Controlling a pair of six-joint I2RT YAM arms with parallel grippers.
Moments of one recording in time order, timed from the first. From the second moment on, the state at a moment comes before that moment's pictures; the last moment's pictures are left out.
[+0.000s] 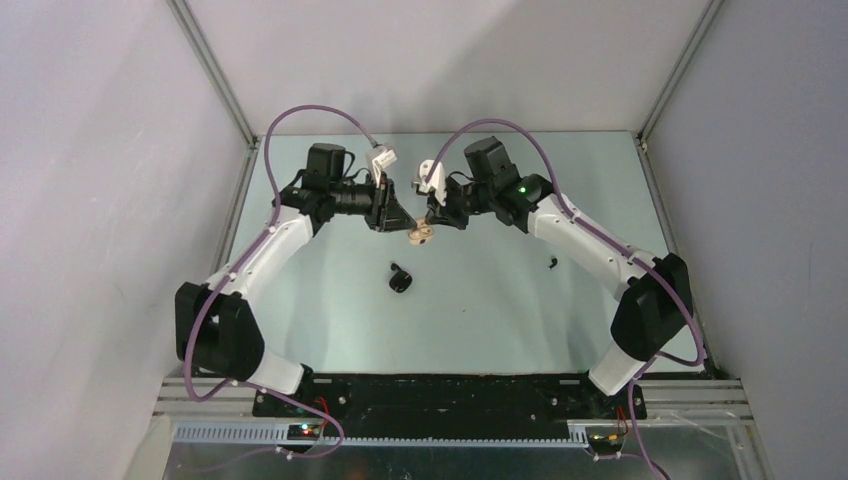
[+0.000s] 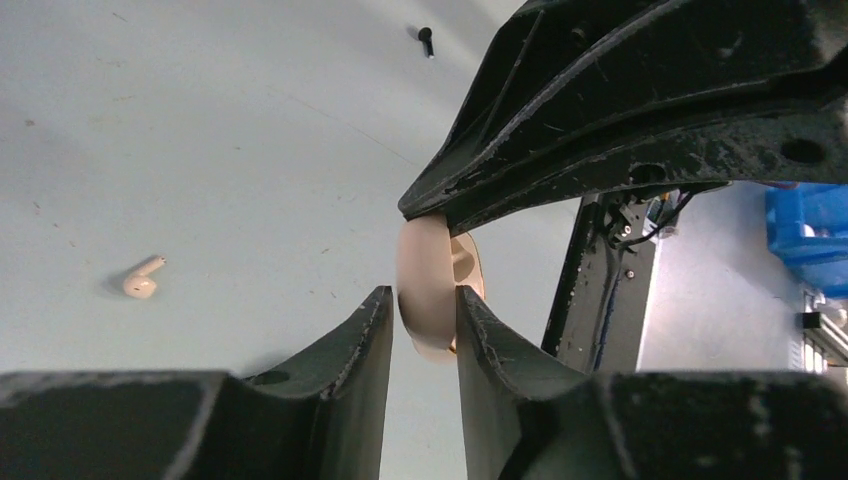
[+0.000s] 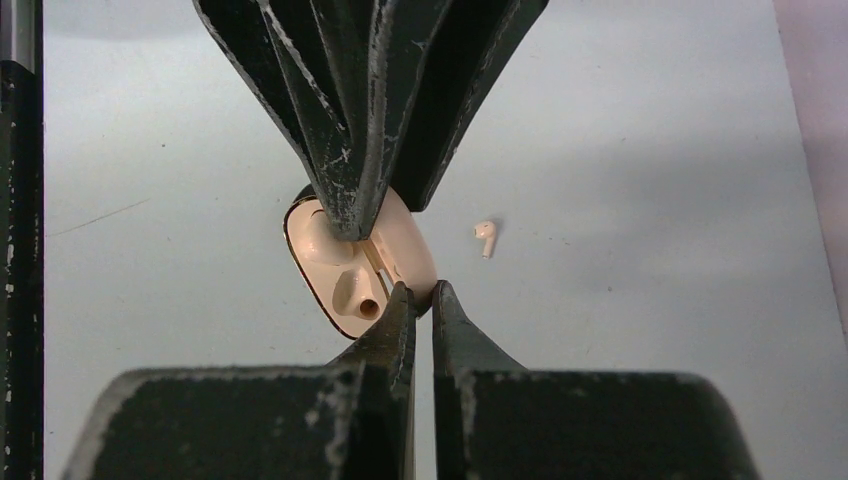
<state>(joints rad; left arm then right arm) -0.29 1.46 1.22 -0.44 0.94 0.05 0.66 1.65 1.50 -0.48 -0.58 -0.64</state>
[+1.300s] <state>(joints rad) -0.19 1.36 1.13 -0.49 0.90 0.15 0.46 1.62 1.58 -0.52 -0.86 -0.50</state>
